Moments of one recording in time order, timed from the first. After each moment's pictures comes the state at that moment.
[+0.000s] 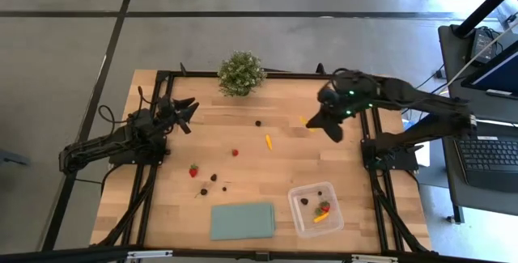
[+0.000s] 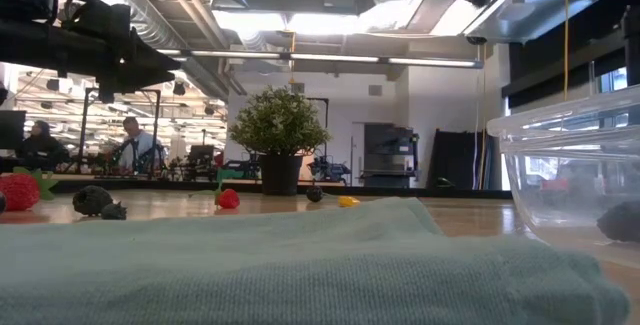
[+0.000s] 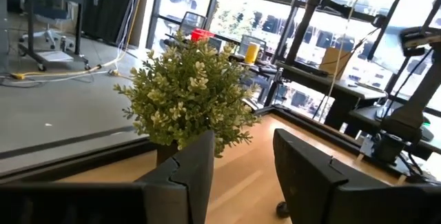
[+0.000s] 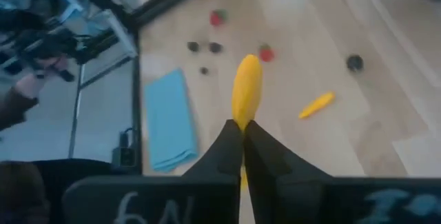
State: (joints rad) left arm 0.36 0.00 0.02 0.04 -0.33 -0.30; right arm -0.16 1.13 1.27 -0.82 -0.33 0.37
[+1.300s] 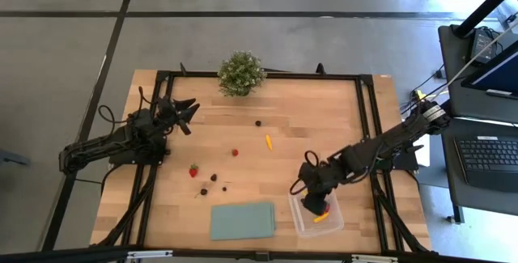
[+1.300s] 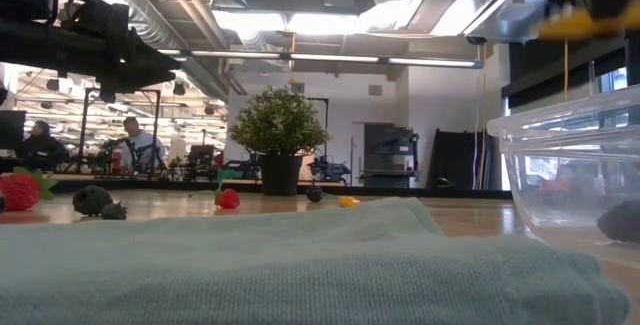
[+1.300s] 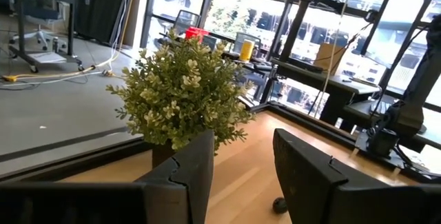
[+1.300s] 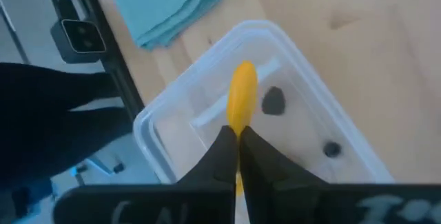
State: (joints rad) left arm 0.36 0.00 0.02 0.03 -0.30 -0.29; right arm 0.49 1.50 1.13 -0.74 -0.12 1.01
